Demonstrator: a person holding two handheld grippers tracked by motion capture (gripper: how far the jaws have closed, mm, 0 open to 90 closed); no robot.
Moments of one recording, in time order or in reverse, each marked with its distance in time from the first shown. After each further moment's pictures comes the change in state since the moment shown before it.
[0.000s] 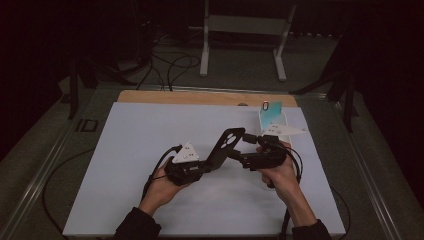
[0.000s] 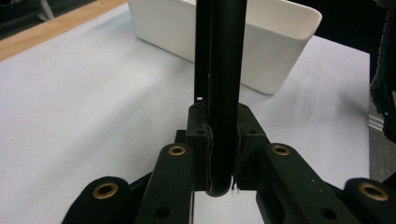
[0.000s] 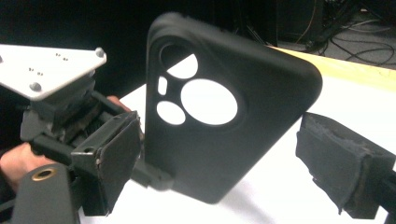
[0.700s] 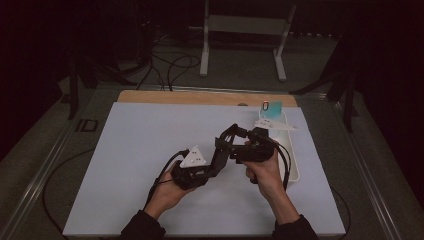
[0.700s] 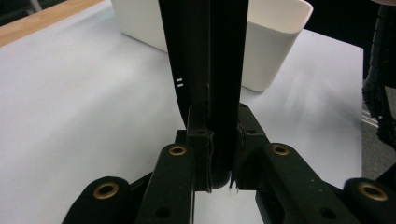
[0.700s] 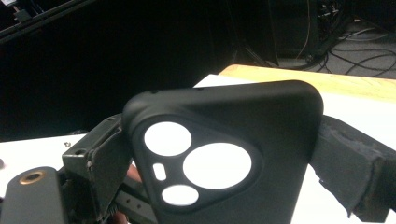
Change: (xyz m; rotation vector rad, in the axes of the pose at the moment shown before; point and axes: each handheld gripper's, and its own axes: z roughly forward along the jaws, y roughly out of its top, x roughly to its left) left arm -0.012 -0.001 0.012 0.014 -0.012 0.009; right arm 0.015 0.012 0.023 -0.110 -0.004 0.101
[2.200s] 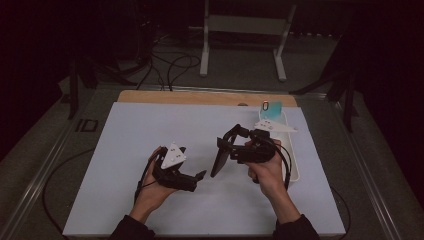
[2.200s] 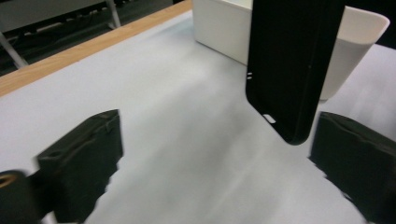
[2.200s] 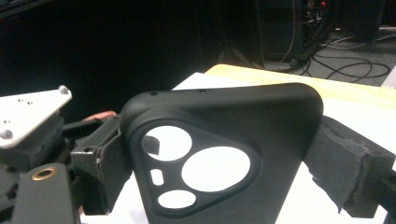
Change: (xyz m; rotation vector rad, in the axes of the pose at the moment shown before) left arm 0.015 -0.015 -0.039 -0.063 0.238 -0.053; right arm -0.003 -0.003 -0.002 0.005 -0.057 -0.055
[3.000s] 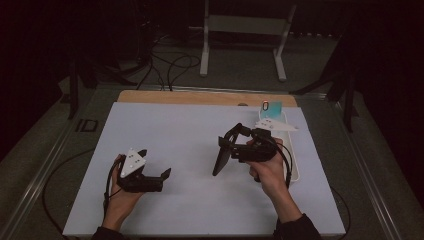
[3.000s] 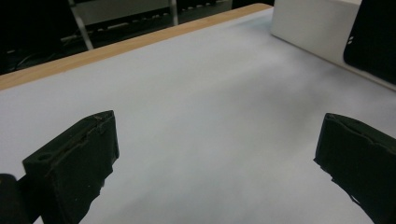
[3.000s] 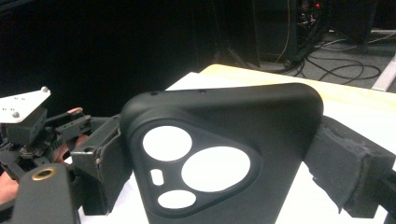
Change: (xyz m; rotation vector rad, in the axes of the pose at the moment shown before) left arm 0.047 -0.064 -0.051 -0.061 0.209 -0.110; right arm -0.002 0.003 -0.002 0.004 -0.021 -0.016
